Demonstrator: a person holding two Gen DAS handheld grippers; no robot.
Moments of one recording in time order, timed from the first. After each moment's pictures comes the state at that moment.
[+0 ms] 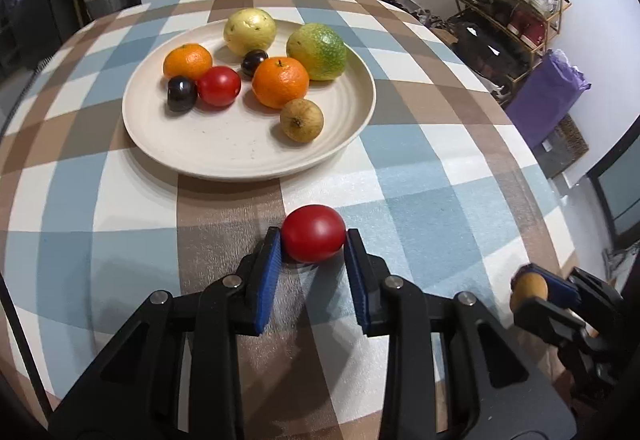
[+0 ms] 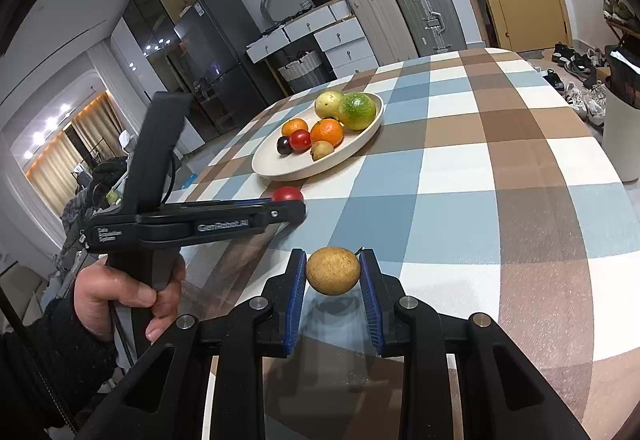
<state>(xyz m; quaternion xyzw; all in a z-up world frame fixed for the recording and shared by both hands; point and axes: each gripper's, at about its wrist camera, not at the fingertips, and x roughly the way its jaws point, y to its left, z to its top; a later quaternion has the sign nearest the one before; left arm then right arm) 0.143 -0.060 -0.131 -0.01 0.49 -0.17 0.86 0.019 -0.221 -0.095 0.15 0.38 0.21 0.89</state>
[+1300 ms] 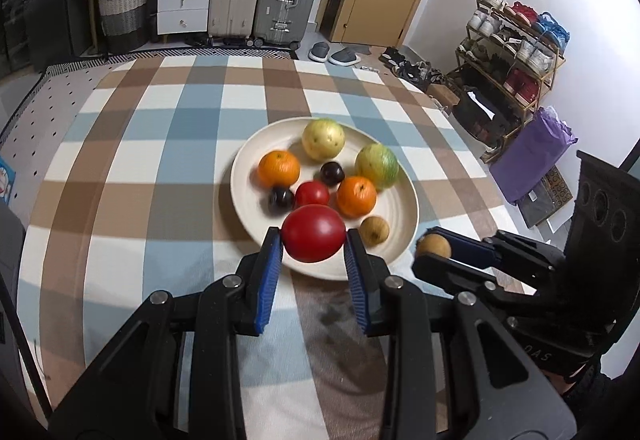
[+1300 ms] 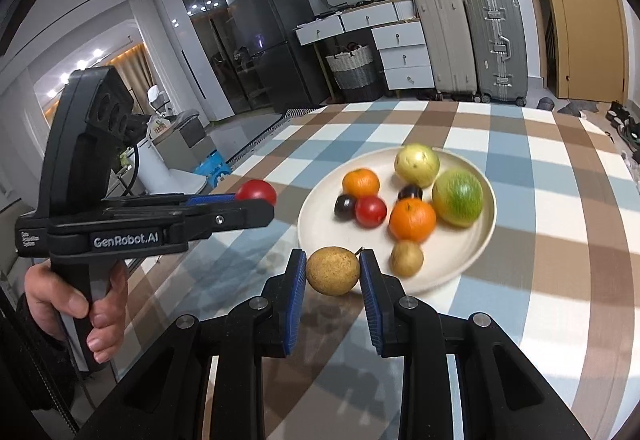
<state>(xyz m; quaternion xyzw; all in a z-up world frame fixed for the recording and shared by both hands) 0.182 0.034 -0.044 -0.06 0.43 -0.17 0.88 0.146 -0.126 -0.058 0.06 0.37 0.28 0.88</state>
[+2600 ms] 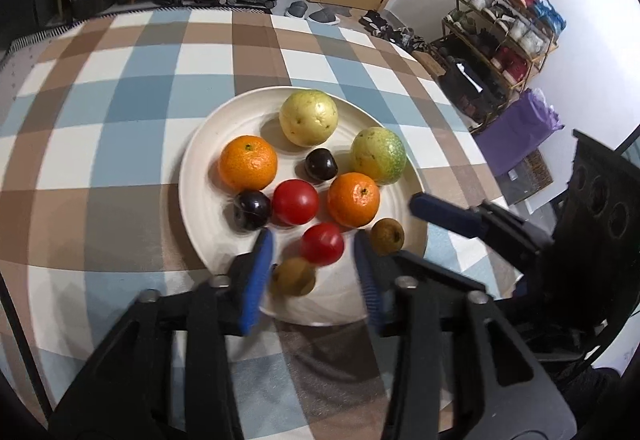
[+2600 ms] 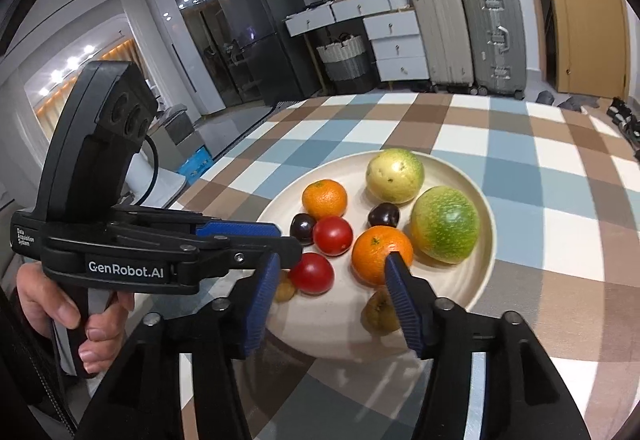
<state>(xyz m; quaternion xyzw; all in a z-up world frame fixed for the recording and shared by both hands) 0.249 0.011 -0.091 -0.07 0.49 -0.22 0.84 0.197 -0.131 -0.085 0.06 0.39 0.27 0.88</state>
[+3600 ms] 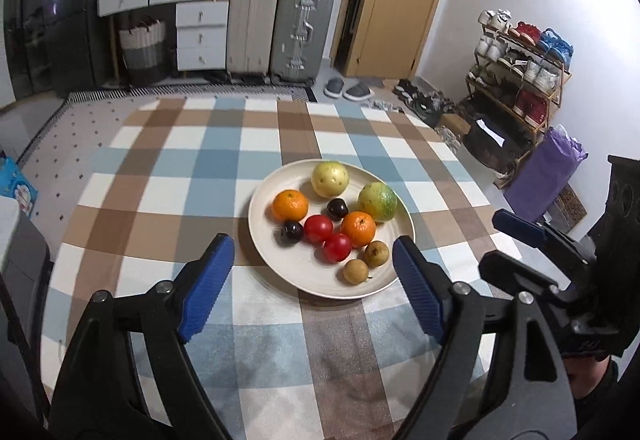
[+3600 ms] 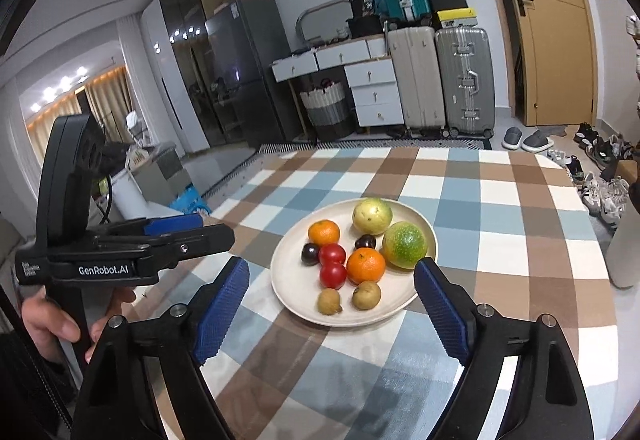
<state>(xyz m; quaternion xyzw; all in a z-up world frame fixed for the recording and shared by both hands) 0.144 0.032 -0.003 -0.04 0.36 -0.13 0.92 0.125 -0.161 -0.017 0.07 0.31 0.23 0.92</state>
